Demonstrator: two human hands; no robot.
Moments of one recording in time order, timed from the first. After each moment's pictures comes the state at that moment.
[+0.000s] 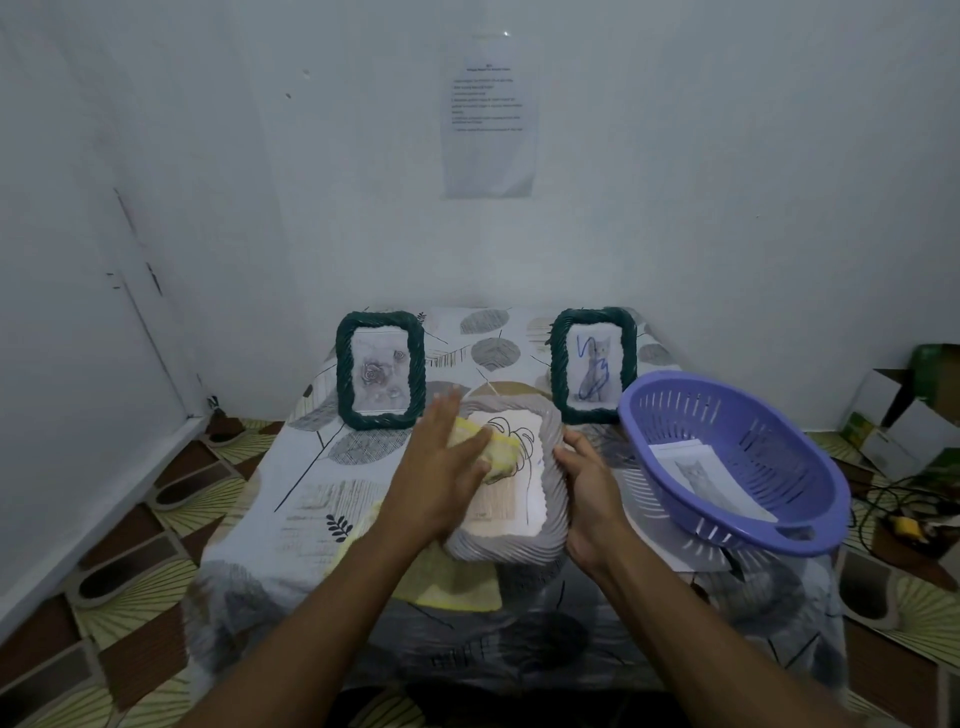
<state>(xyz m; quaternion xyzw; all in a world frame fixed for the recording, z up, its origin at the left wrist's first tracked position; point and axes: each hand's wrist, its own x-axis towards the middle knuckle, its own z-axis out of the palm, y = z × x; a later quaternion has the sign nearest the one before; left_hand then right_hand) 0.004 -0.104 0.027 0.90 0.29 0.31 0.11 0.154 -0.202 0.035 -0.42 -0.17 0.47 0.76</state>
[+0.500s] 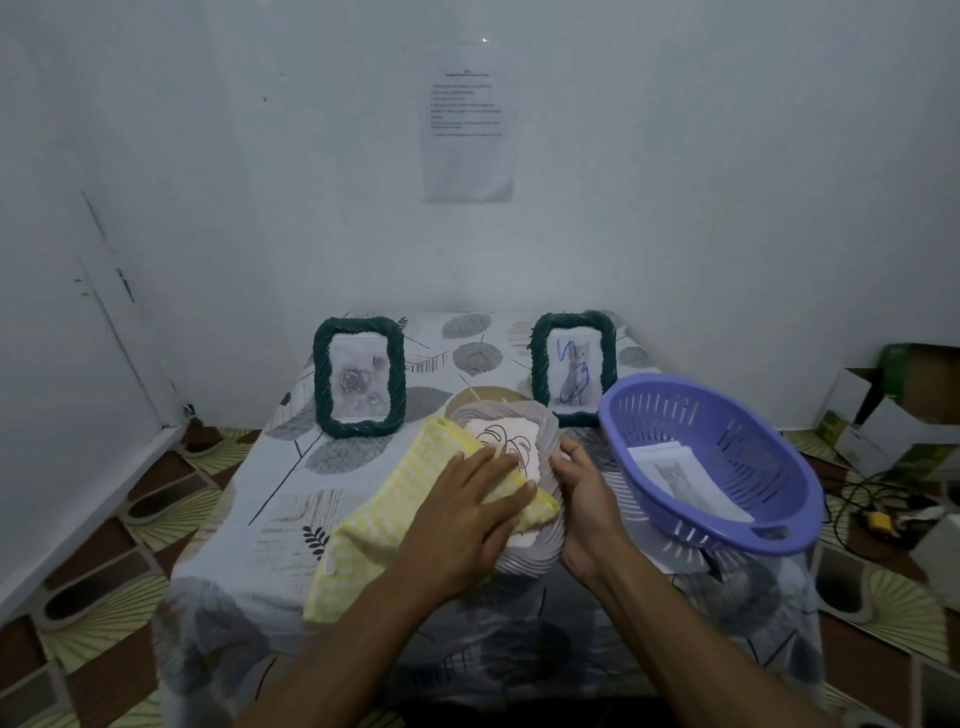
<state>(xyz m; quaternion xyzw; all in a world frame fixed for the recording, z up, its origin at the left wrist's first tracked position) 0.023 -0.140 0.003 0.95 0.17 0.28 -0.01 0.166 -0.216 0.035 -0.38 -0.15 0.49 0.77</state>
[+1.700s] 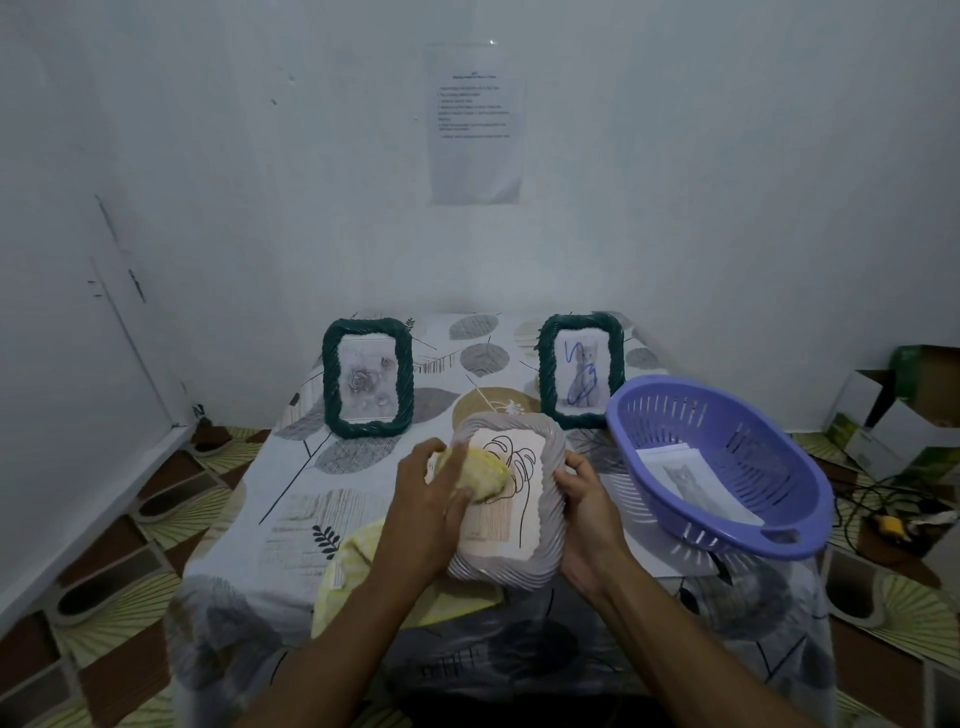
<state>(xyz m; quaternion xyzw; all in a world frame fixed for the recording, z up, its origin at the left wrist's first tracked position) 0.004 -0.118 -0.007 0.86 0.32 0.38 0.12 0.162 -0.213 0.018 -0.42 -0.14 0.47 0.76</state>
